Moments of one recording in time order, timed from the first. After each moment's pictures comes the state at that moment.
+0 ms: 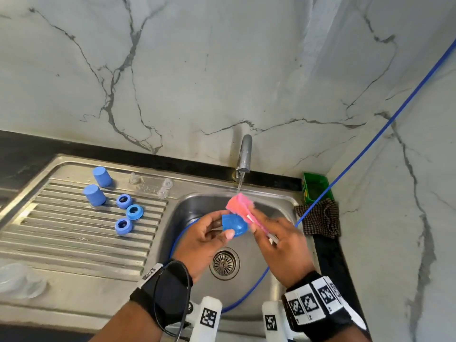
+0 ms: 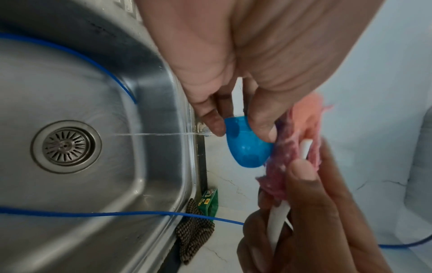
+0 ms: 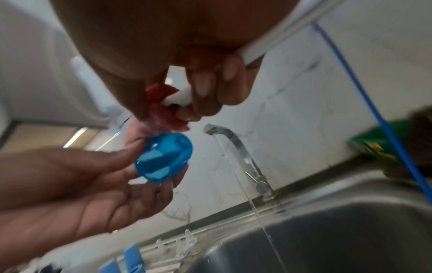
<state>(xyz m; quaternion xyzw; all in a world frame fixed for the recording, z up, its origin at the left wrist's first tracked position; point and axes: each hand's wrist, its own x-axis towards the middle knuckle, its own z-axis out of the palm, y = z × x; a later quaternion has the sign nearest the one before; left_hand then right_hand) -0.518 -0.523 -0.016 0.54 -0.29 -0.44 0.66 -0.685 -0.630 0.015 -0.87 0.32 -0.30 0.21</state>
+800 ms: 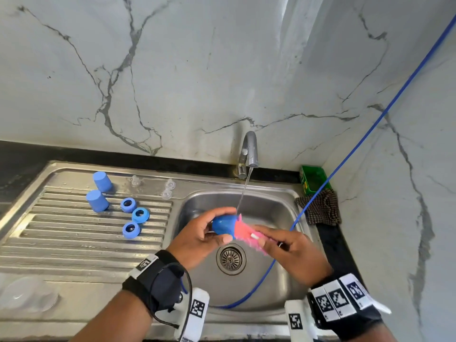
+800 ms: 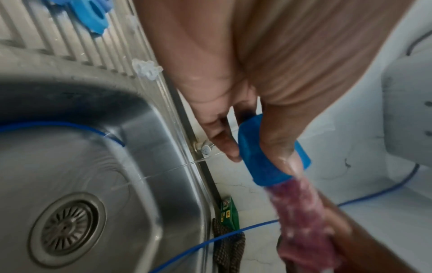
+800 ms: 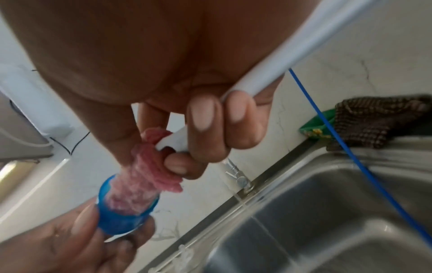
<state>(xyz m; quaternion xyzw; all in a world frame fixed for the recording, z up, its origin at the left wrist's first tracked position) -0.459 -0.497 -0.015 0.52 -0.48 -0.45 0.55 -0.687 -0.601 0.027 -0.80 0.32 -0.16 0.48</state>
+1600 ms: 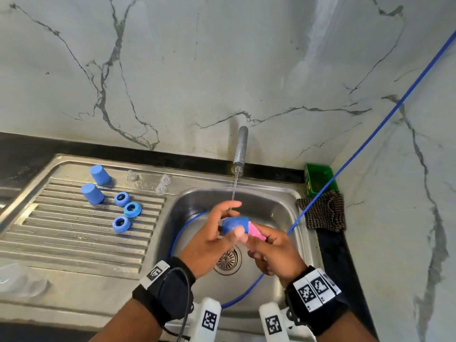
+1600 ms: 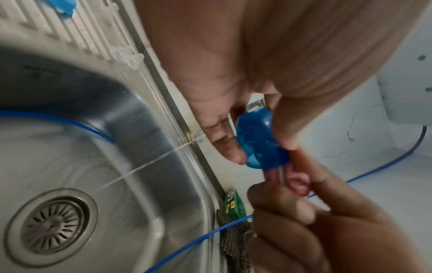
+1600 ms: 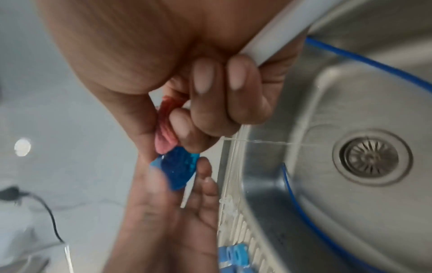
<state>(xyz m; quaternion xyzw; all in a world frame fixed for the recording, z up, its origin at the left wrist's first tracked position) -0.527 -0.536 -0.016 0.58 -0.44 -0.42 0.54 -0.687 -0.637 0.005 -0.58 0.32 -0.17 0.73</state>
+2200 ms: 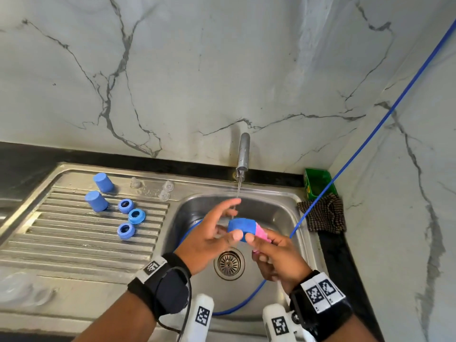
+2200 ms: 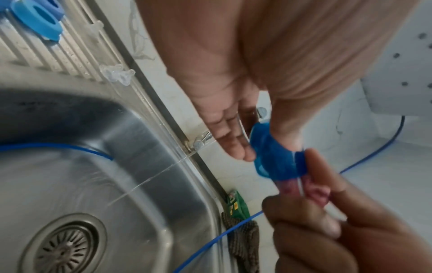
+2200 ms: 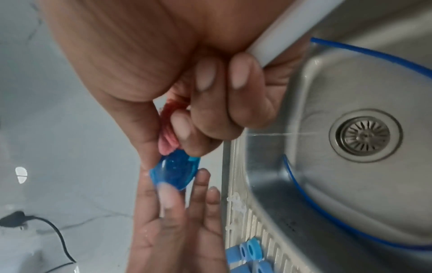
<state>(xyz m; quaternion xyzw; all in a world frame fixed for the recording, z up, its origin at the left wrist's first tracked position) -0.503 -0.528 0.001 0.59 -0.49 -0.41 0.50 -0.683 -0.618 0.016 -0.51 0.36 -0.18 0.76</state>
